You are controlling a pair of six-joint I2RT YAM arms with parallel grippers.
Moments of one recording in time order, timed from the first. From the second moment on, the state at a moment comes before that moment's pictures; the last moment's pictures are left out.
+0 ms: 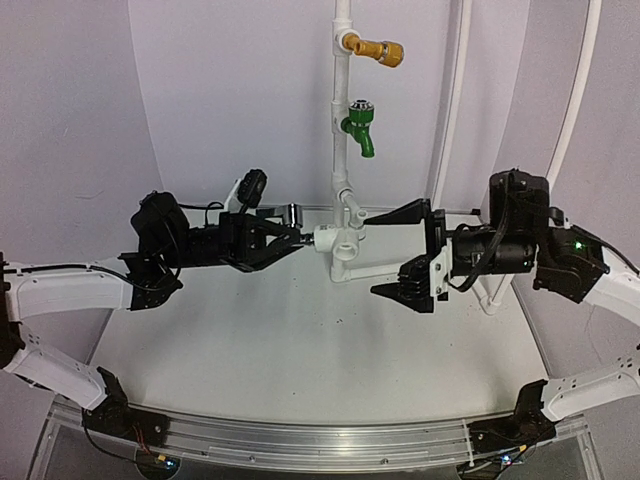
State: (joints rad) left arm -0.84 1.29 0.82 0.76 0.79 -1.17; right arm 1.02 1.07 1.16 -0.36 -0.30 -1.24
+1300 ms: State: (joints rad) left arm -0.84 1.29 0.87 0.66 0.87 -0.99; right arm 1.10 1.18 1.20 -0.24 -0.16 -1.00
